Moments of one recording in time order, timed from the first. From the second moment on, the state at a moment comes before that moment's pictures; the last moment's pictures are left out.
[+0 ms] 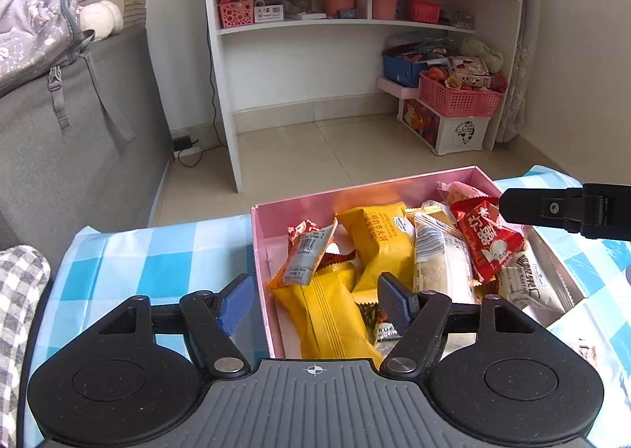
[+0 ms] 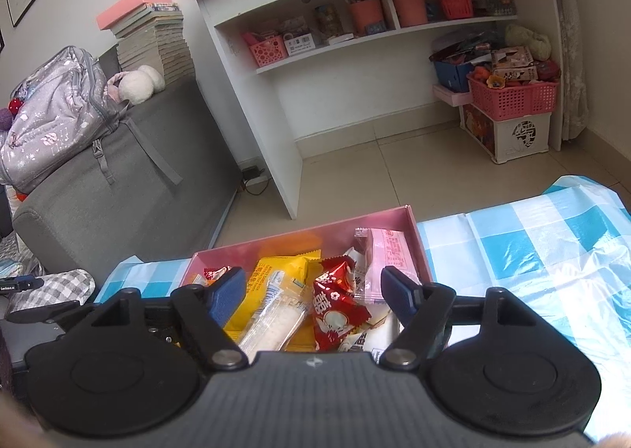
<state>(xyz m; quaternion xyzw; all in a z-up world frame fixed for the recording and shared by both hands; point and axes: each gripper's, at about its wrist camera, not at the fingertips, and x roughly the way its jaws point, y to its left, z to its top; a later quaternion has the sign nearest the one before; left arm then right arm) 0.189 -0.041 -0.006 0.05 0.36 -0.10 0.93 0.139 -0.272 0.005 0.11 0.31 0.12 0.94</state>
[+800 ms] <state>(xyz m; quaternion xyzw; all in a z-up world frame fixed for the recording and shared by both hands) 0.071 -0.013 0.006 0.02 0.38 -0.10 0.92 0.068 -0.257 0.018 0.07 0.35 0.11 0.93</state>
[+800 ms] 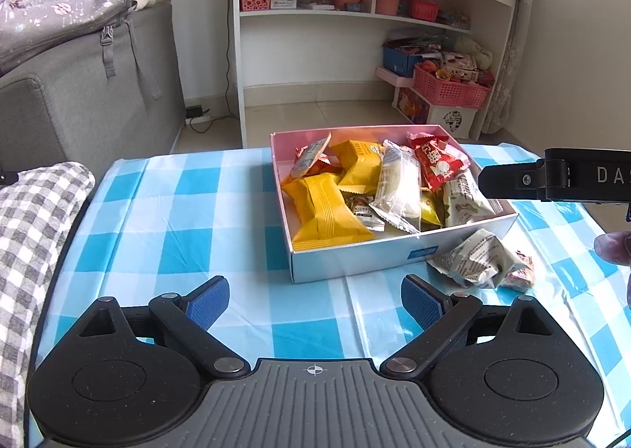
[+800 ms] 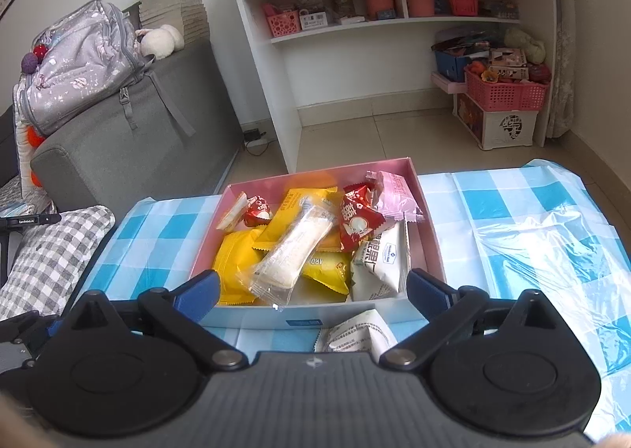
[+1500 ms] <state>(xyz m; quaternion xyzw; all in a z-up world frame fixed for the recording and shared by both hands) 0.059 -0.059 -0.031 0.05 0.39 -0.14 0.91 0.050 -0.323 -0.008 0.04 0.36 0.06 0.93</state>
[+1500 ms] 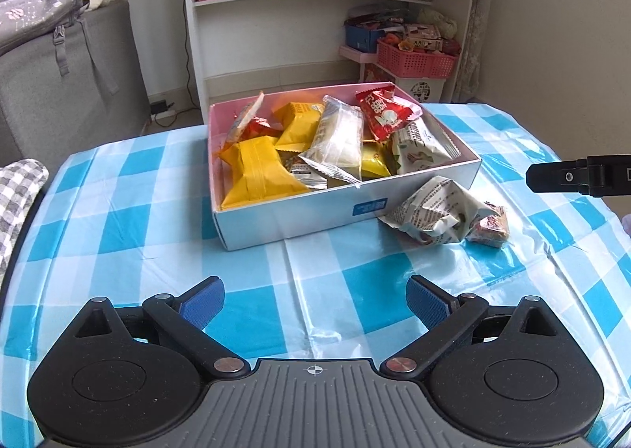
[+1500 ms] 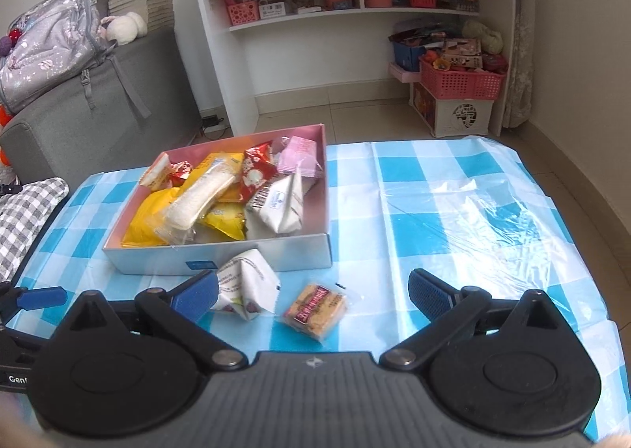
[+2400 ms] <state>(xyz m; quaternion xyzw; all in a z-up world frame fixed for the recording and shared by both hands) 0.102 -0.144 -0.064 0.04 0.35 -0.24 0.91 0.059 -0.361 -0.067 -0.05 0.39 0.19 0.90</state>
